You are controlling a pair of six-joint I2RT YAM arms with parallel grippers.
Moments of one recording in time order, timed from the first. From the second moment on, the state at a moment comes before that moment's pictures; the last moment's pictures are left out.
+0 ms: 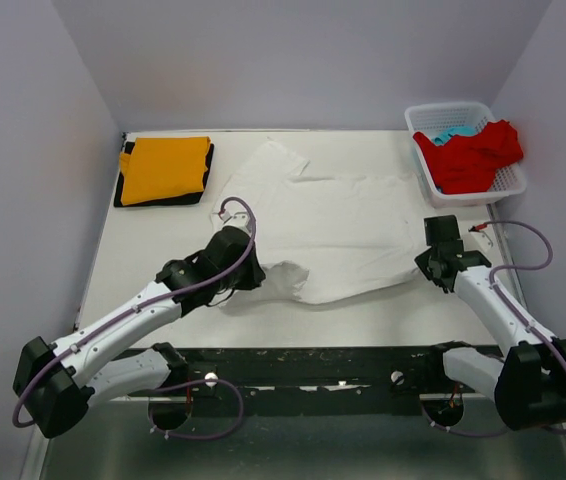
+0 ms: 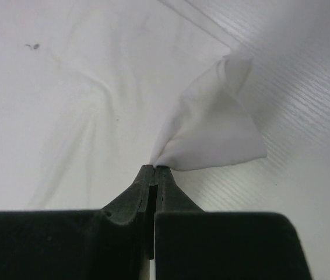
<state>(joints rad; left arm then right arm) -0.80 0.98 0.75 -0.50 -0.08 -0.67 0.12 1.09 0.64 -0.58 0.43 1.05</state>
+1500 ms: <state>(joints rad) -0.41 1.72 1.40 -0.43 -0.15 -0.31 0.12 1.42 0.90 -0.35 0.51 0.92</state>
